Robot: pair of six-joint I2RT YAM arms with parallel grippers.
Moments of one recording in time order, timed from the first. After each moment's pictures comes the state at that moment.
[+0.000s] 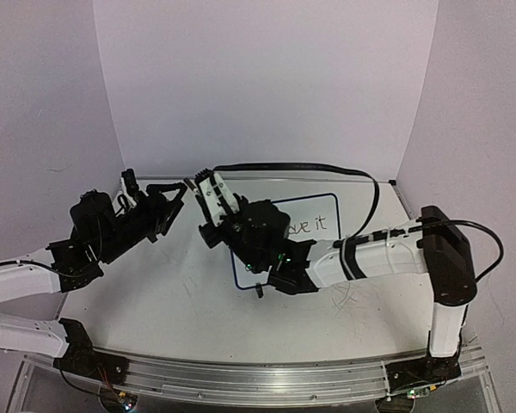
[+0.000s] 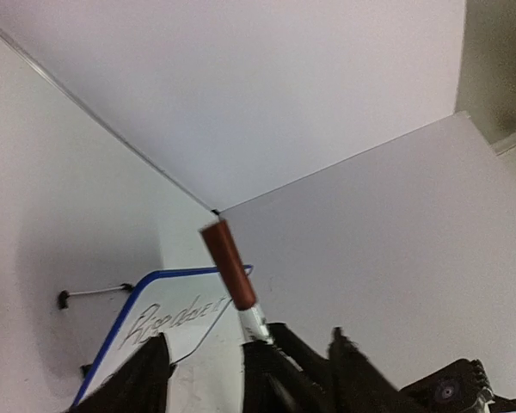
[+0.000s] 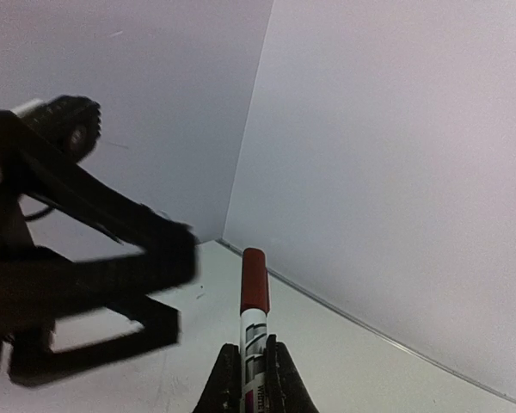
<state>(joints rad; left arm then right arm) -0.82 0.95 0.60 0.36 -0.15 -1.14 1.21 1.99 1.40 0.72 0.49 -0.27</state>
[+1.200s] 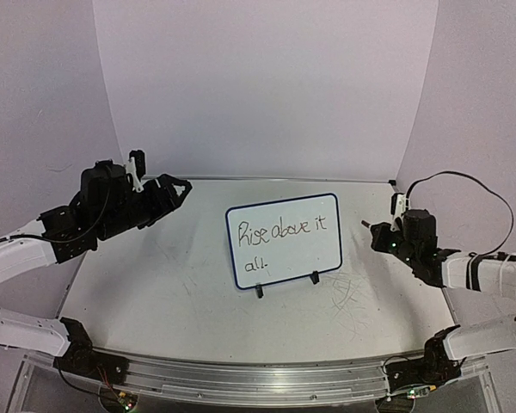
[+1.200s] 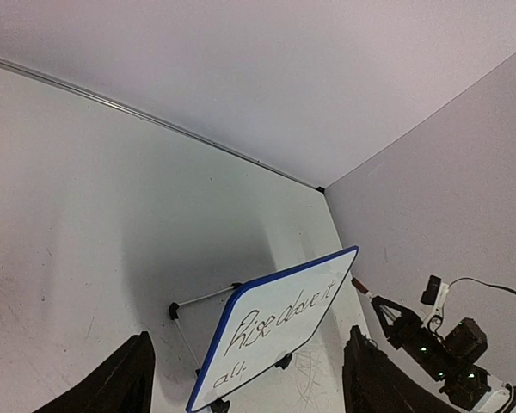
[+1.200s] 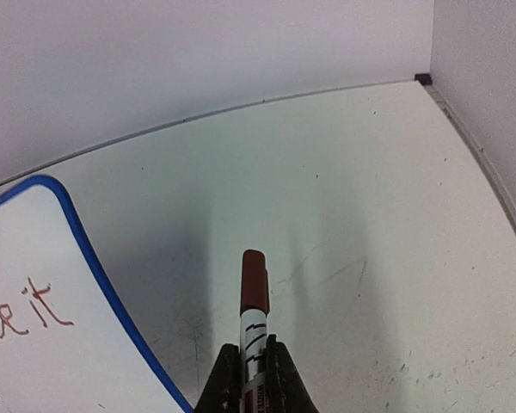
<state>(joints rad) -0.79 1.03 0.88 -0.13 -0.19 -0.83 0.33 1.19 0.48 0.28 0.14 0.37</state>
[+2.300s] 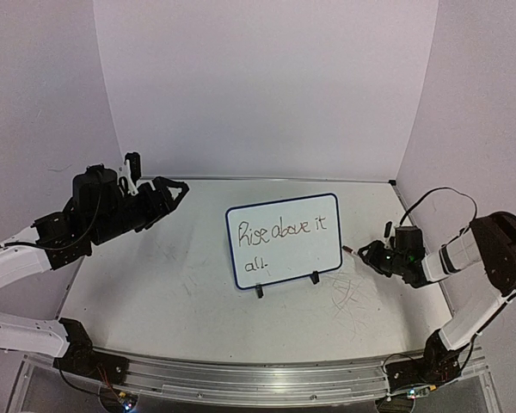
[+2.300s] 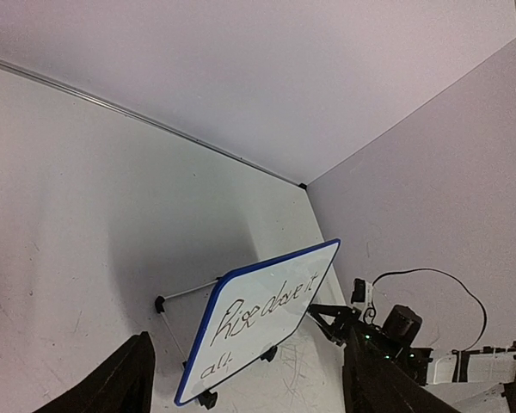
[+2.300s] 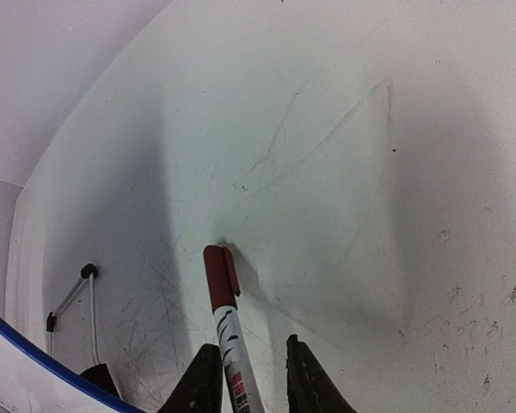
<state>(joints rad) -0.79 0.97 0.84 -0.11 -0.15 -0.84 0.19 1.60 0.43 0.55 -0.18 0.68</state>
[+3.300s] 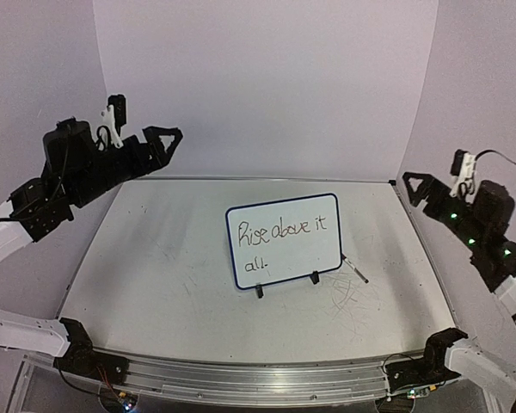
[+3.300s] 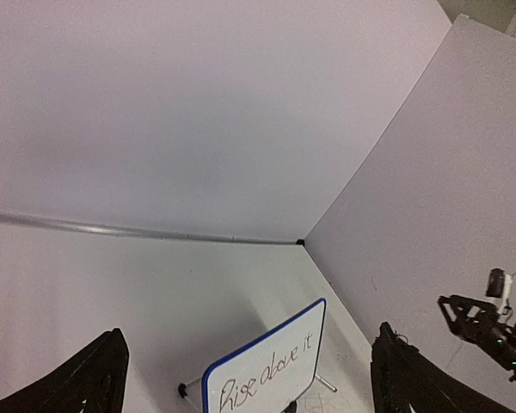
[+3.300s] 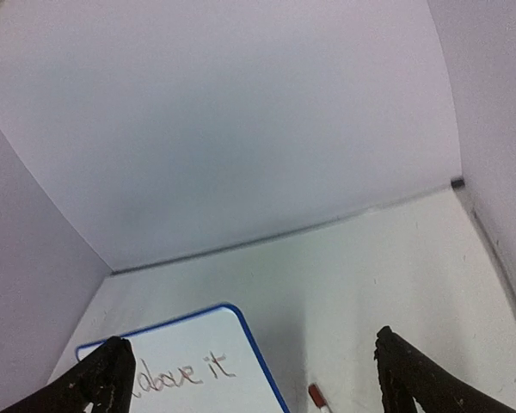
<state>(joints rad) -0.79 1.01 1.14 -0.18 -0.21 -0.51 0.19 0.68 0.74 -0.14 -0.09 0.45</state>
